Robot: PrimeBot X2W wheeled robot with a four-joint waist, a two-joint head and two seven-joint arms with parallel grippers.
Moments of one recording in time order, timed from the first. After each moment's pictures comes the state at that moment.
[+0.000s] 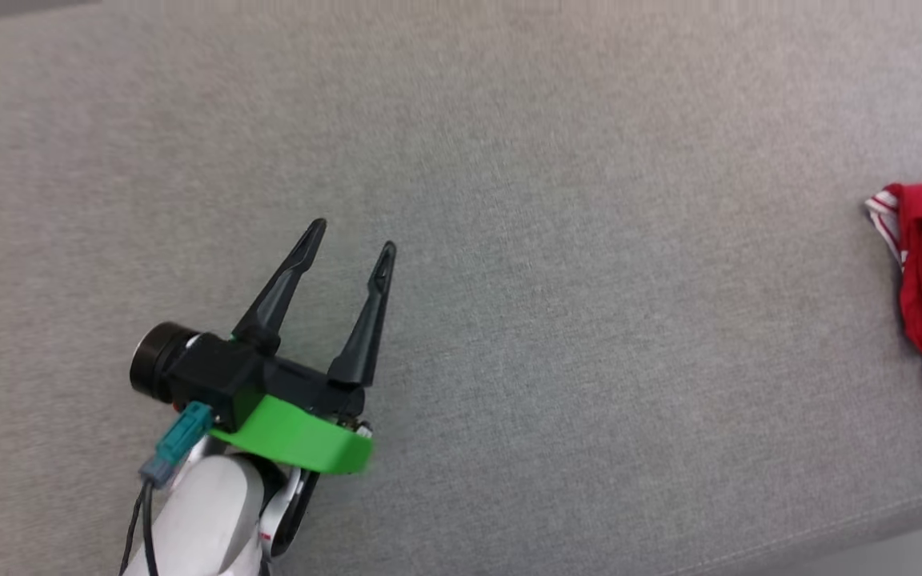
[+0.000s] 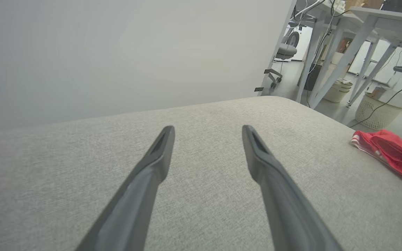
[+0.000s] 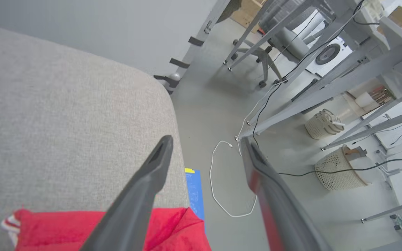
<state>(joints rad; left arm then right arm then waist) -0.24 0.26 -0.34 -0.06 -0.31 -0.08 -0.26 -0.83 -0.74 0.22 0.79 0.27 0.13 -0.16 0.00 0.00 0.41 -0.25</state>
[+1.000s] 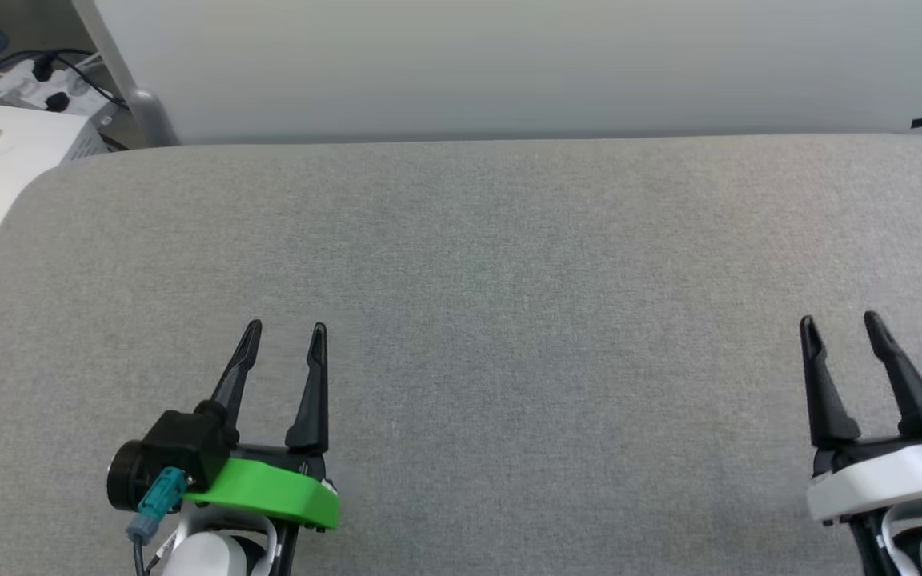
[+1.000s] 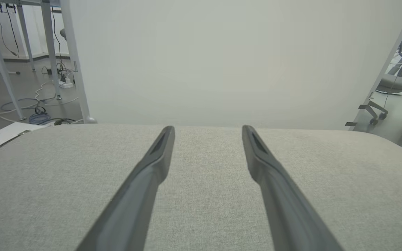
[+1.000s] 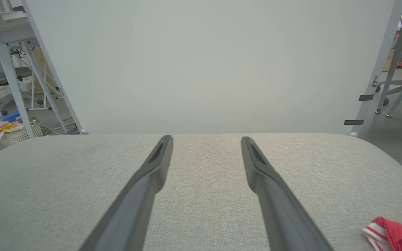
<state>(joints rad) -0.05 0.10 -0.11 0.05 -0.23 -0.09 -0.26 -0.02 -0.21 0.00 -0.03 0.31 0.13 -0.18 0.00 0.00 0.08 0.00</state>
